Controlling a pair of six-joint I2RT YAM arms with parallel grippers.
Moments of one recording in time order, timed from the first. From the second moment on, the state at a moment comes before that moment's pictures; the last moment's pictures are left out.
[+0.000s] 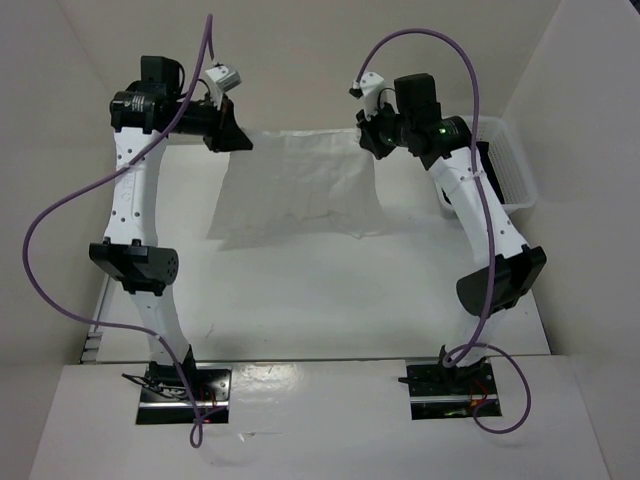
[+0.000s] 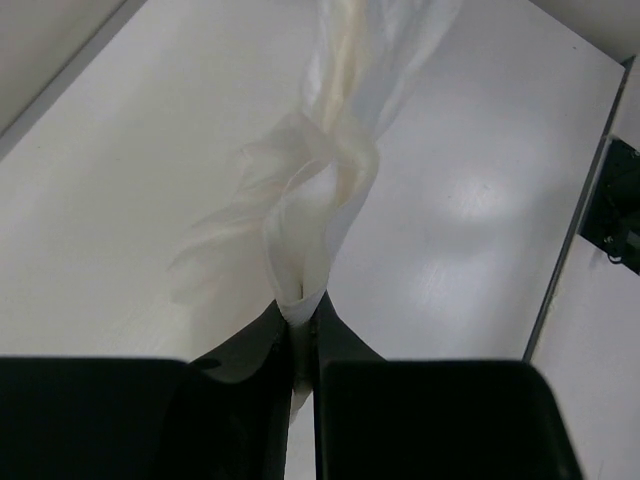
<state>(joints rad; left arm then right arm) -0.03 2.00 2.52 -1.30 0.92 0.45 0.36 1.77 2.05 -0.81 -0.24 -0.36</state>
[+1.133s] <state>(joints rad) -0.17 1.51 1.86 -1.36 0.84 0.62 0.36 1.67 2.10 -1.24 -0.63 -0.63</state>
